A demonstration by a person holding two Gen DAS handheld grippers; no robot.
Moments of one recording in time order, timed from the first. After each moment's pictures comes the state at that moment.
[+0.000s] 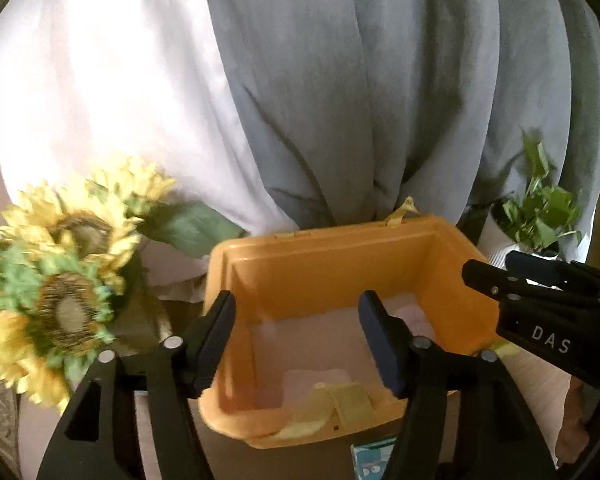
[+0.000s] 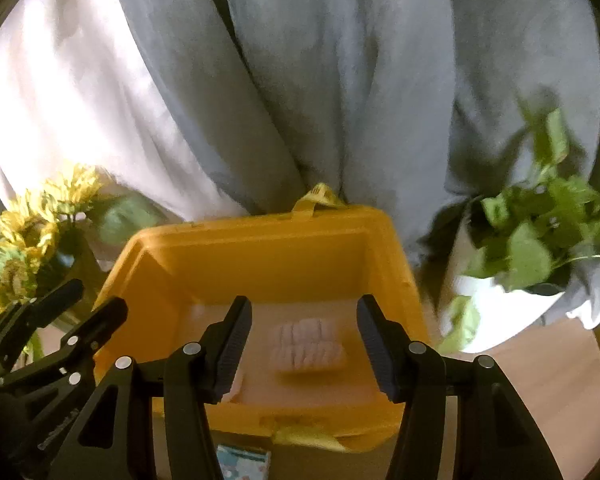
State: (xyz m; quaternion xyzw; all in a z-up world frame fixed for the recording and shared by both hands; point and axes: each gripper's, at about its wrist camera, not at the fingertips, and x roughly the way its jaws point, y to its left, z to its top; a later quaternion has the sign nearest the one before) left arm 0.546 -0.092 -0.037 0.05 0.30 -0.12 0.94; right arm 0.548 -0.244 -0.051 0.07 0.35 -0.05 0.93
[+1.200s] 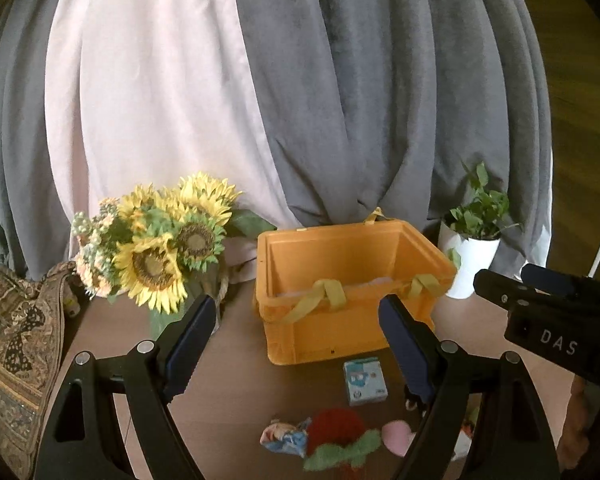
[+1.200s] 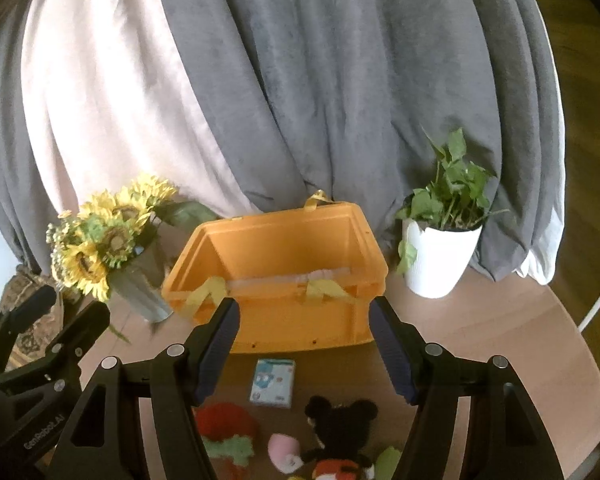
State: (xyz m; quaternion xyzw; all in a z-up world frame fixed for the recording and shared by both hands) left arm 0.363 -0.045 0.002 0.04 0.23 -0.11 0.97; right arm 0.362 -0.204 -0.005 0.09 0.29 -0.06 0.95
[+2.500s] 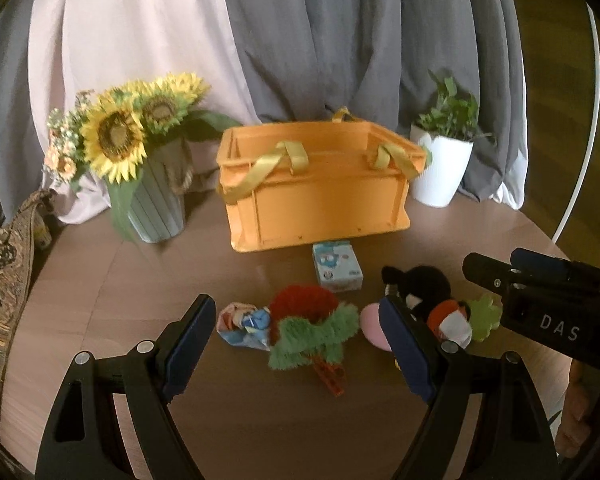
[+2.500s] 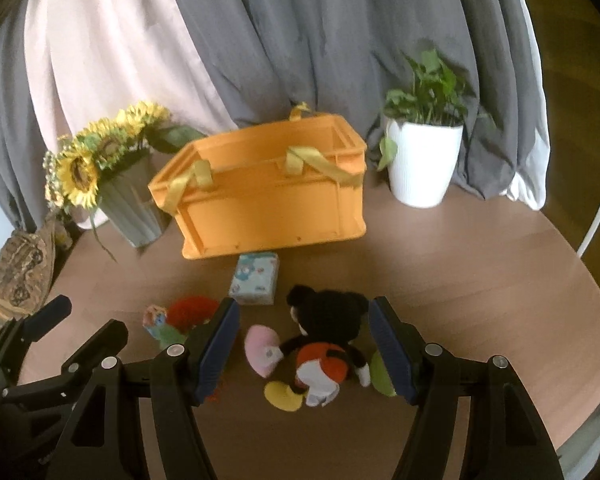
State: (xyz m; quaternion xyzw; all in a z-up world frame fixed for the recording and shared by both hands) left arm 0.316 -0.052 -0.104 0.05 0.32 -0.15 0.93; right arm 0.293 -0.200 -0.099 0.10 0.35 -0.07 0.93
